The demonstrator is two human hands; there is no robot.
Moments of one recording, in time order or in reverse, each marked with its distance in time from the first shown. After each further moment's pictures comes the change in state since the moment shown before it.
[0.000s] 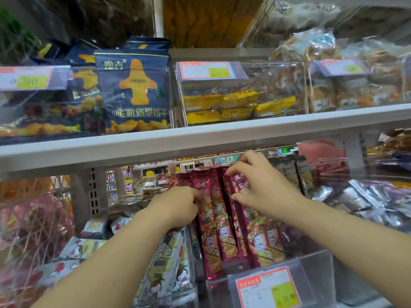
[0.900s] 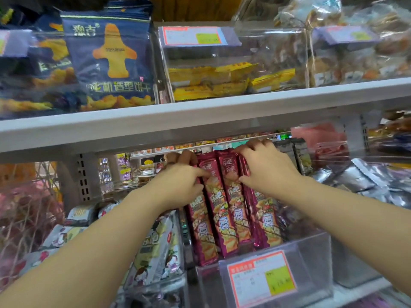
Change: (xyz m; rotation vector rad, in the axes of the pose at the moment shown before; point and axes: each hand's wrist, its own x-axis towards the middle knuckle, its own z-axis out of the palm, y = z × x) left_hand 0.014 0.010 0.003 0.129 0.133 0.138; right_hand 0.012 0.026 0.015 -0.334 -0.101 0.213
